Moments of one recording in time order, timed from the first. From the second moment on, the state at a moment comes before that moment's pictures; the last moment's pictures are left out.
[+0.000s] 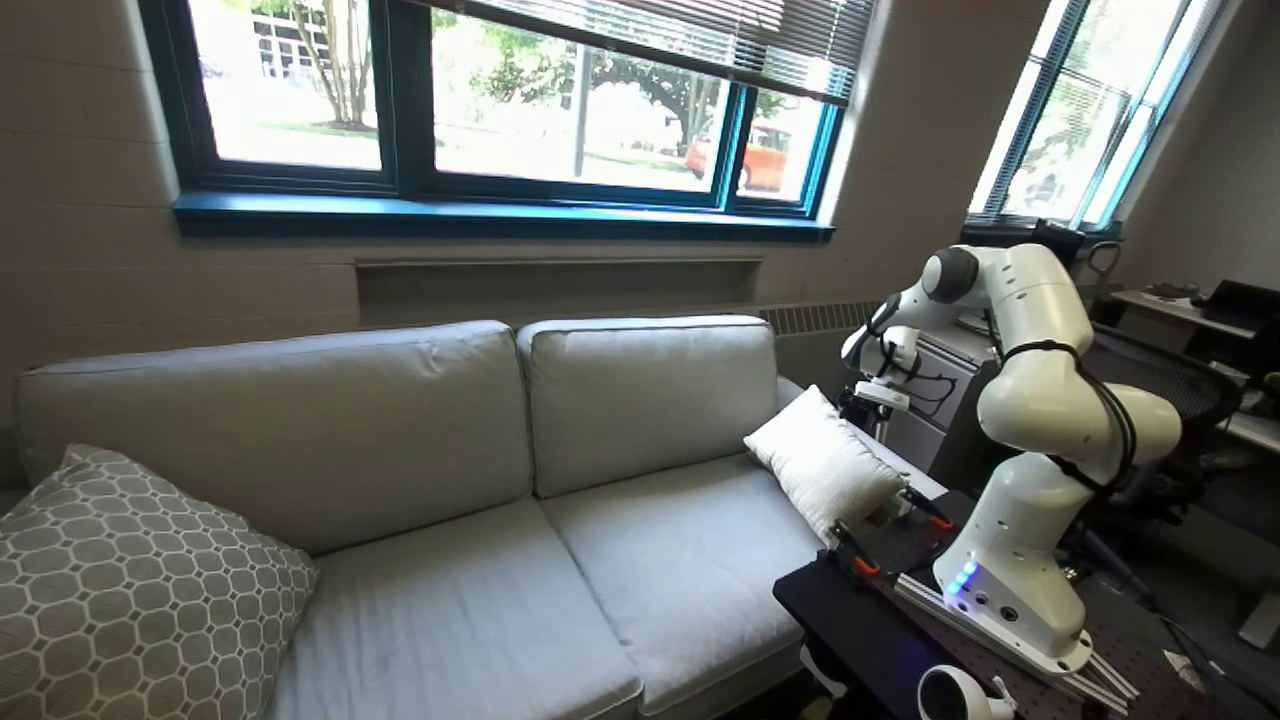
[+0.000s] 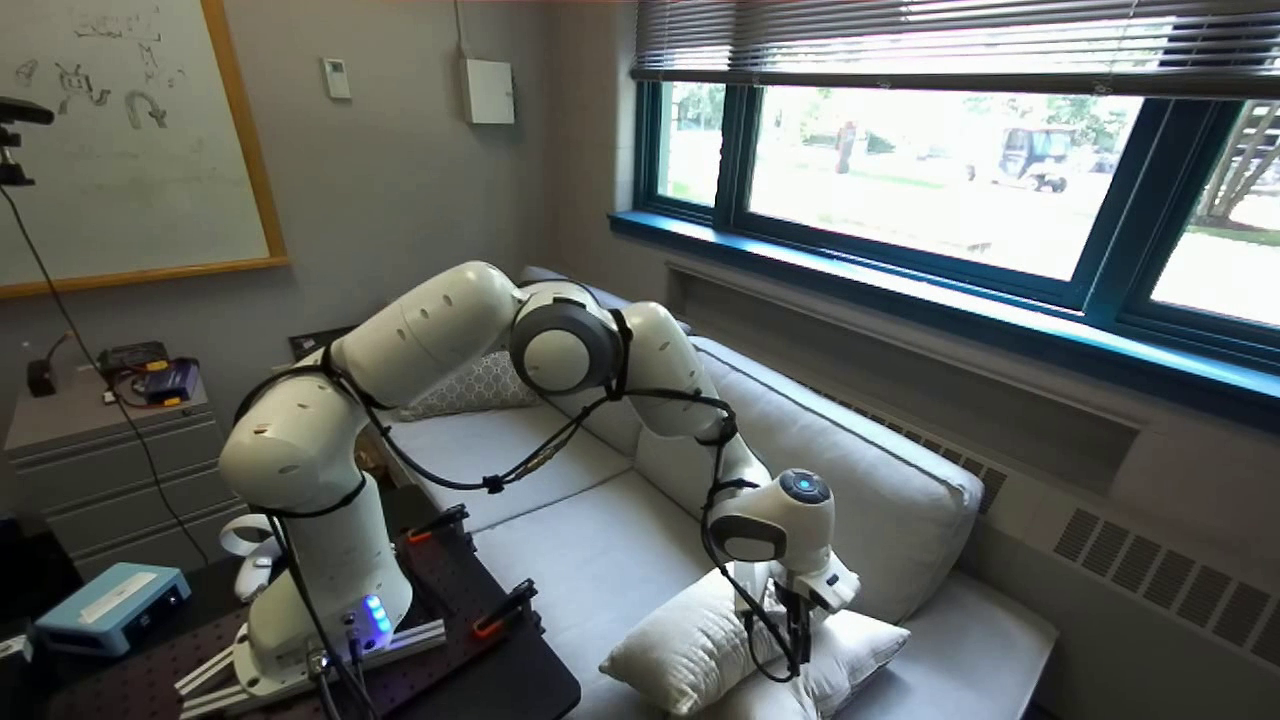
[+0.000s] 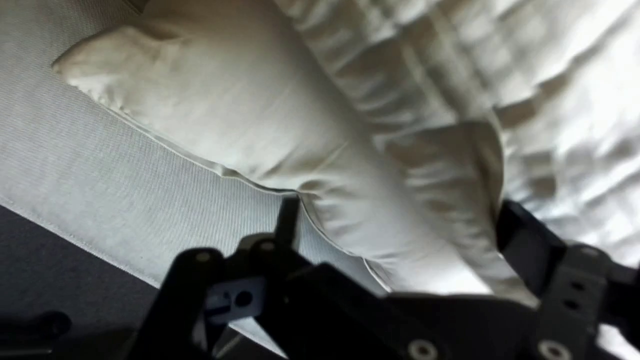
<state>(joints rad) -0.57 0.95 -0.11 -1.67 0.32 2.77 -0.03</state>
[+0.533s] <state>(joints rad) -0.62 0.75 0.00 -1.89 0.35 2.94 -0.03</state>
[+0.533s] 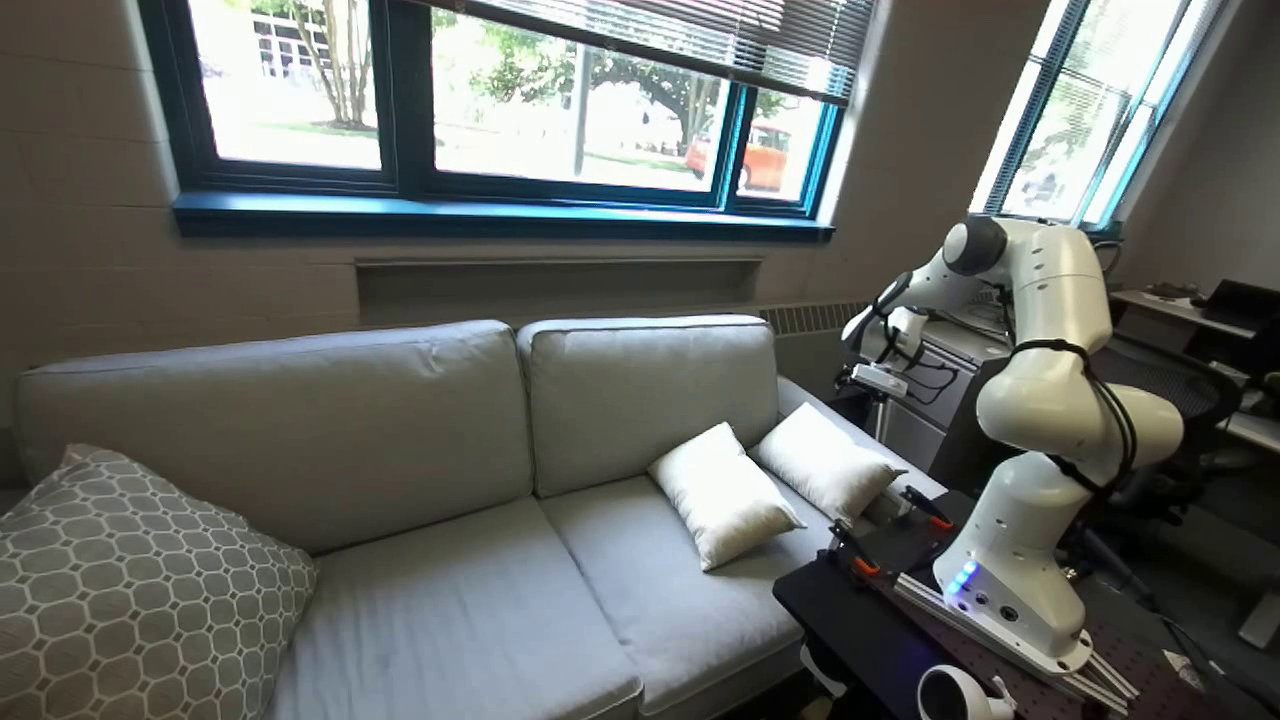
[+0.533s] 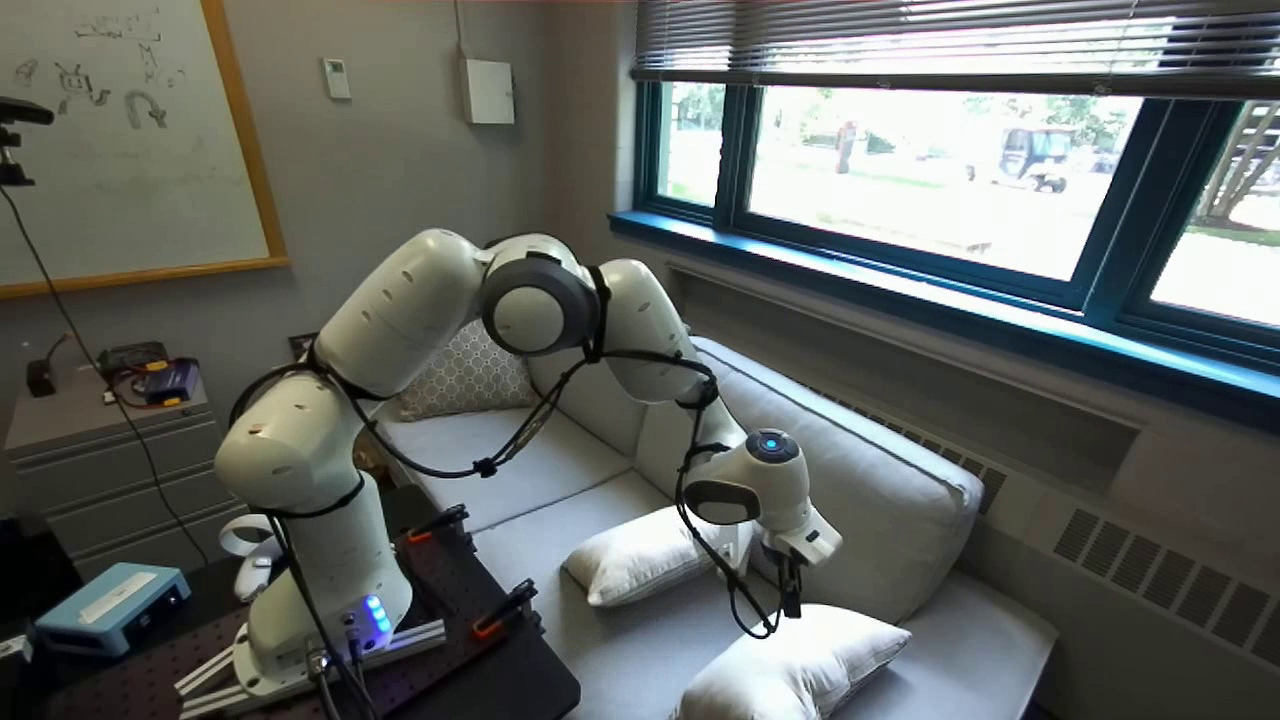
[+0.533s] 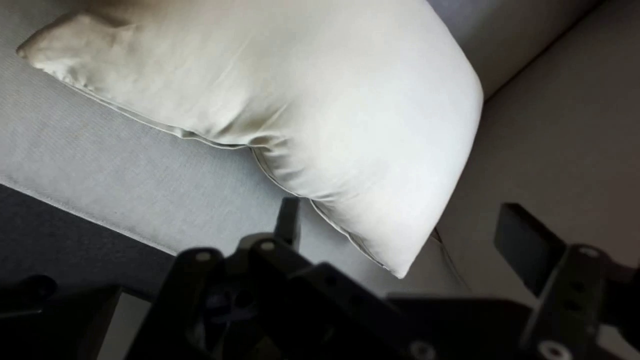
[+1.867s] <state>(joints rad) -0.07 0.91 0.29 -1.87 0.44 3.13 0.17</state>
